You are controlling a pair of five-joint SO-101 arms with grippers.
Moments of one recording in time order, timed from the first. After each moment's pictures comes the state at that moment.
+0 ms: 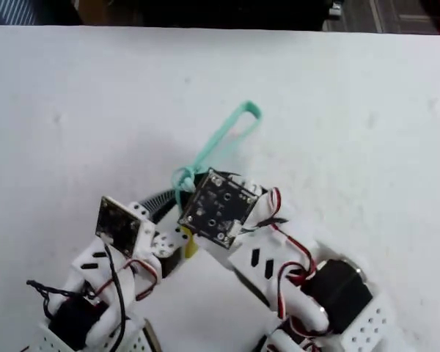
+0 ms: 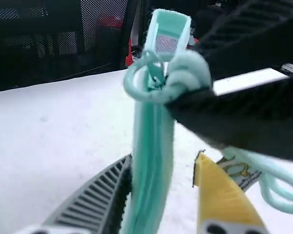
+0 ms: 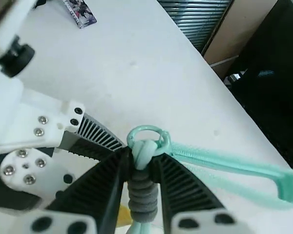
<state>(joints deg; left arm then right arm) 29.1 -104.1 78.3 50.9 8.2 -46.8 -58.2 24.1 70.0 25.5</state>
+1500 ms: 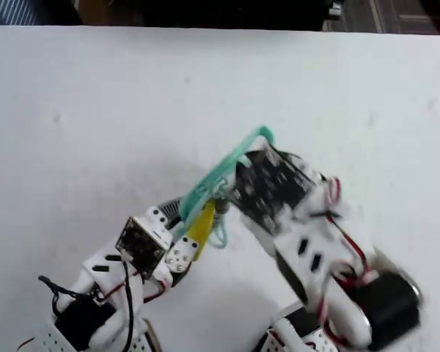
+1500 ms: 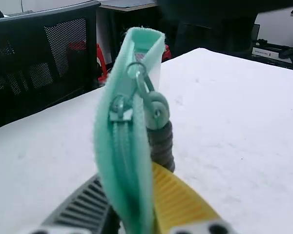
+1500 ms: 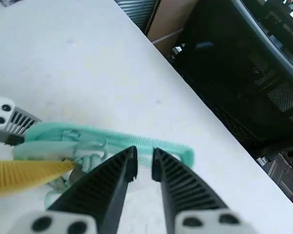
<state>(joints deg) 36.6 -104.8 80.7 46.5 -0.6 -31.2 -58.8 10.0 83.8 31.8</state>
